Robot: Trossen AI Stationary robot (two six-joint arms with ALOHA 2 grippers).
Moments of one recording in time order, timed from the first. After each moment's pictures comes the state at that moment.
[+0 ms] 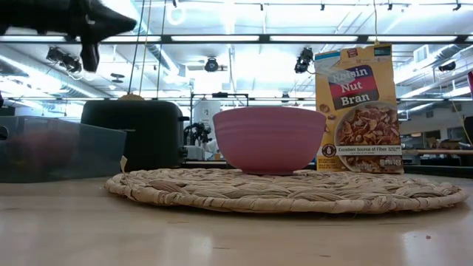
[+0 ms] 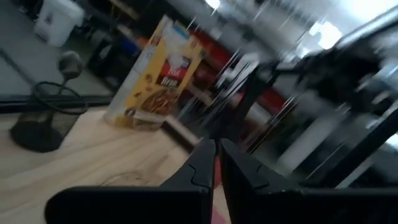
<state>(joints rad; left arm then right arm) -0.17 0.39 0.31 0.16 -0.53 -0.64 0.44 1.18 1.39 -0.42 0.22 0.36</state>
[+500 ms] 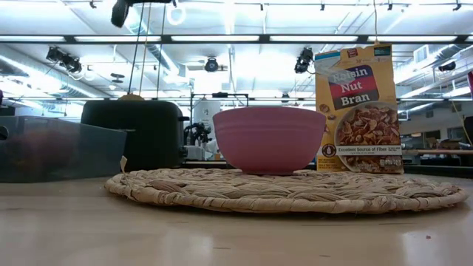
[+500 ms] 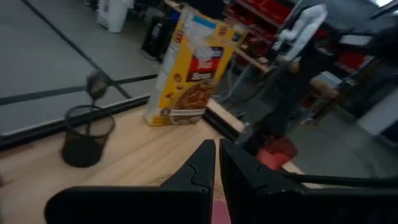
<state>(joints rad) -0.07 0.86 0.90 -0.24 -0.54 -0.62 0.42 1.26 1.39 0.24 0.21 0.39</state>
